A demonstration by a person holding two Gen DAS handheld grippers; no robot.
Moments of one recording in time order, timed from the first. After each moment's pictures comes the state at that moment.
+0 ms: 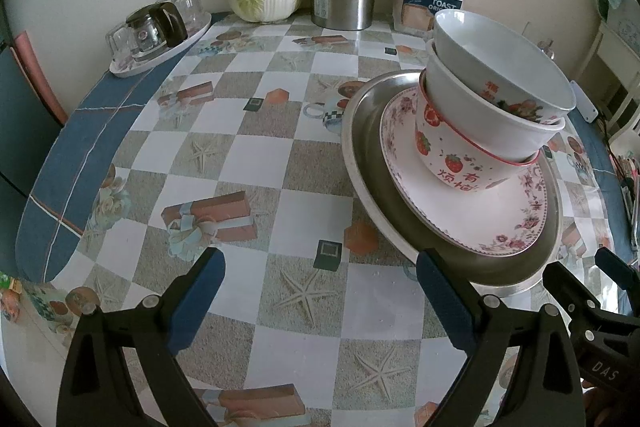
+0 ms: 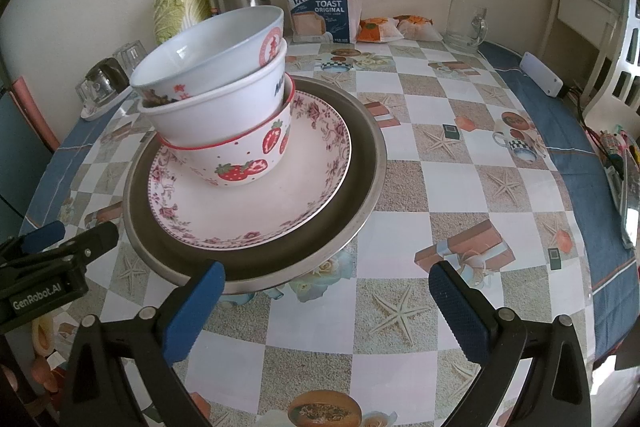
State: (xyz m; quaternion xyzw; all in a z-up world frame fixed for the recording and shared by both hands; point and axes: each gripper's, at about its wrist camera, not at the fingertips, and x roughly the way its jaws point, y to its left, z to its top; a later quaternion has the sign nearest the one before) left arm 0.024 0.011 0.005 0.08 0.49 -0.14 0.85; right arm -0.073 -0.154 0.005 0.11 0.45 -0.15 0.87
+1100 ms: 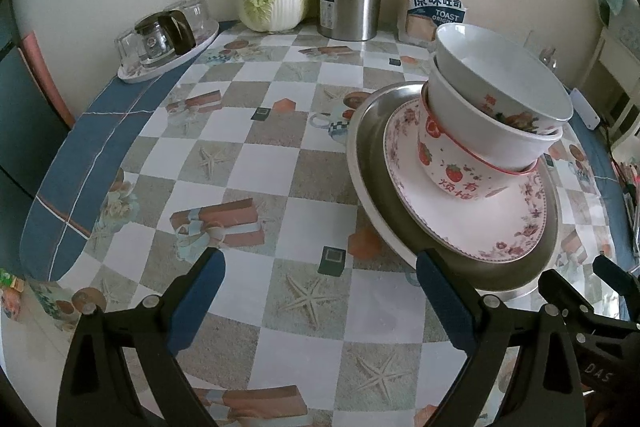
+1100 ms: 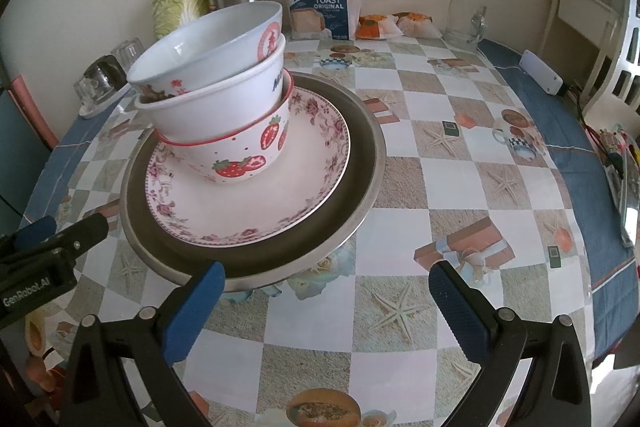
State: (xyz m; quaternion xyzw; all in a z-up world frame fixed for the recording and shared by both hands) left arm 0.020 0.012 0.013 0.07 0.48 -0.13 0.86; right arm -0.073 -0.155 0.003 0.11 0.46 -0.15 0.87
